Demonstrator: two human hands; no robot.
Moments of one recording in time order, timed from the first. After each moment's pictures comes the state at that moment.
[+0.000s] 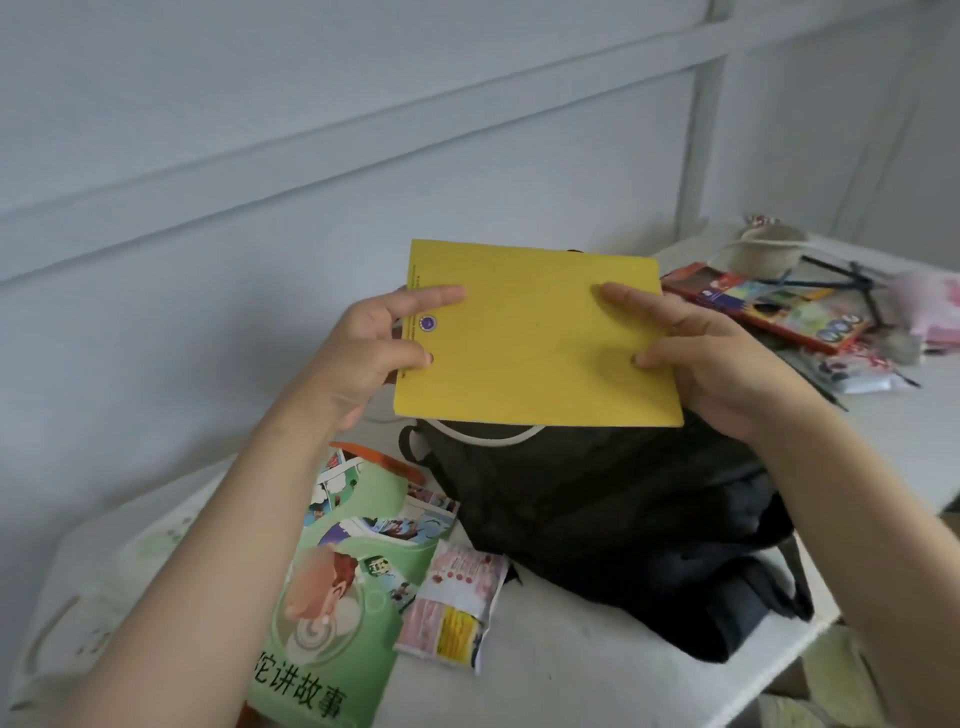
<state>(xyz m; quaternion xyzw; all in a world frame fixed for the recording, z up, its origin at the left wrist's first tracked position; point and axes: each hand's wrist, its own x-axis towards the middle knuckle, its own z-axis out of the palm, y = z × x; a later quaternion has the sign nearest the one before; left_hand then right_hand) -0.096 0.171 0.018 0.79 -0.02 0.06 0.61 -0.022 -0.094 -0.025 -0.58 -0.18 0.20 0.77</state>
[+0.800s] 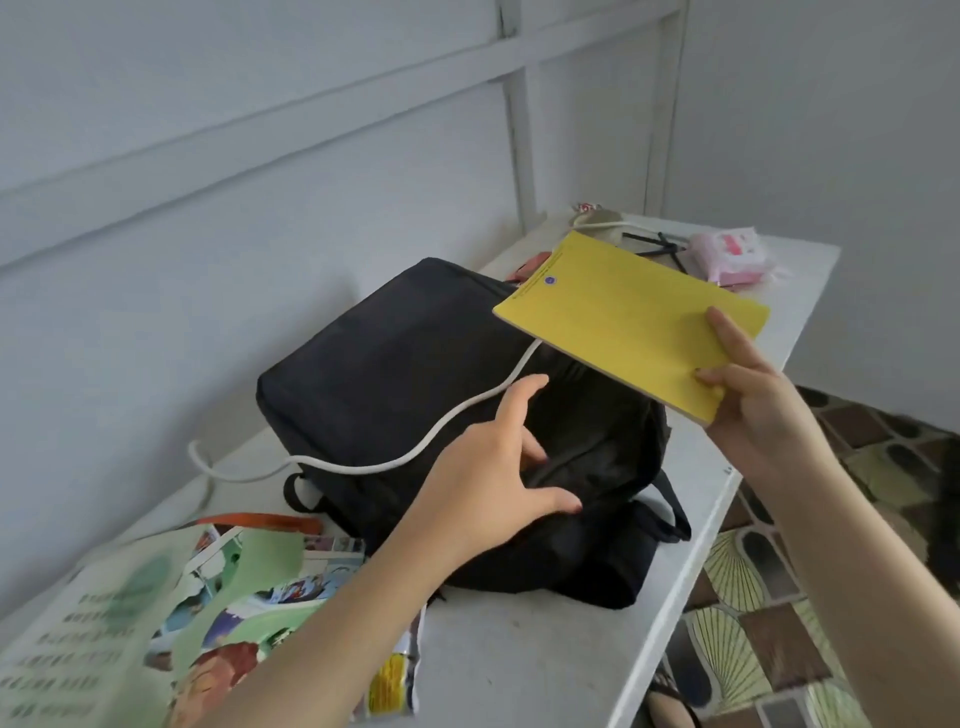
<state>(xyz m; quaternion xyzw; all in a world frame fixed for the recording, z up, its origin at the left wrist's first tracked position) -0.102 0.038 -0.065 0.93 -0.22 0.00 0.28 -0.072 -0.196 -0.082 -0.42 0.11 -0.05 0.90</state>
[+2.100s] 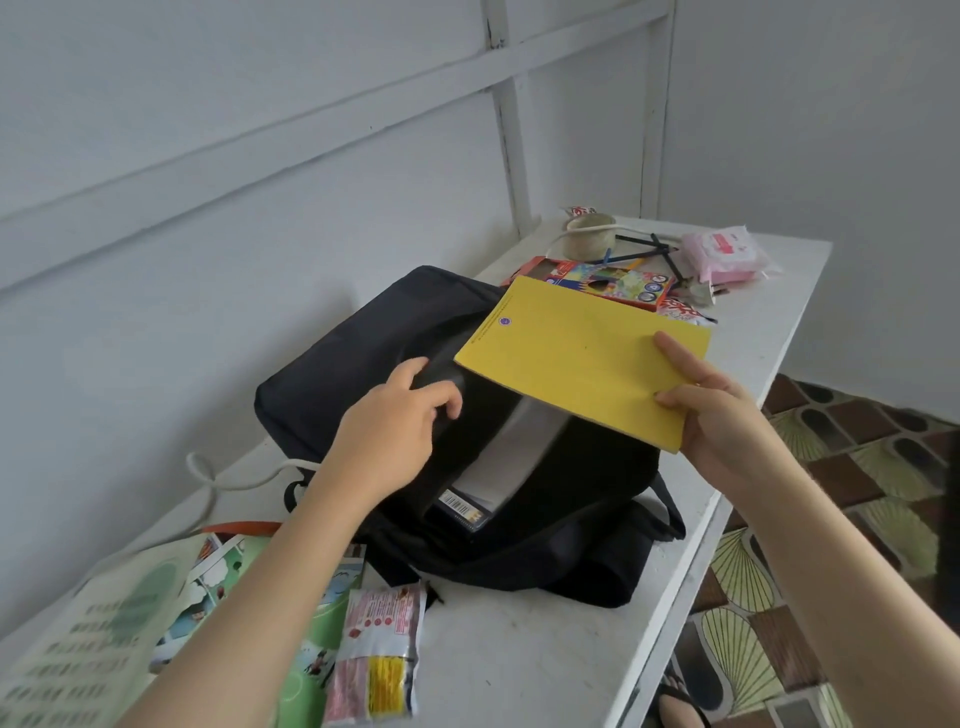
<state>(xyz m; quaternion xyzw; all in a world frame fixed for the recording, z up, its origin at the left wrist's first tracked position) -0.059 0.095 -0.051 0.98 -0.17 0.11 0.06 -0.073 -0.185 -0.094 -0.49 0.13 0.01 0.86</state>
